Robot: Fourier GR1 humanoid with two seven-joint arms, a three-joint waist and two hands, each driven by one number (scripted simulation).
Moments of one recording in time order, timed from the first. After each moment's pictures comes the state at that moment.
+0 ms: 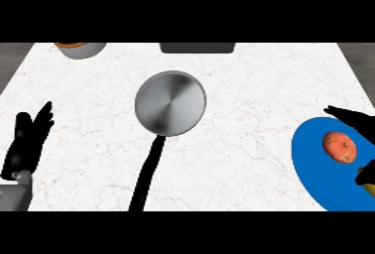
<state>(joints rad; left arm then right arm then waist) -0.12 0.43 0.04 -1.31 0.02 0.15 0.25 -0.20 -0.74 0.07 -1.31 0.68 0.43 -0.15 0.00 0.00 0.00</state>
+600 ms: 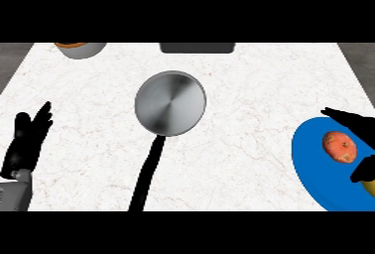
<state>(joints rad) -0.14 0.40 0.11 -1.26 -0.04 0.10 0.21 -0.24 -0.66 0.02 -1.19 0.82 0.42 -0.22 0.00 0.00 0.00</state>
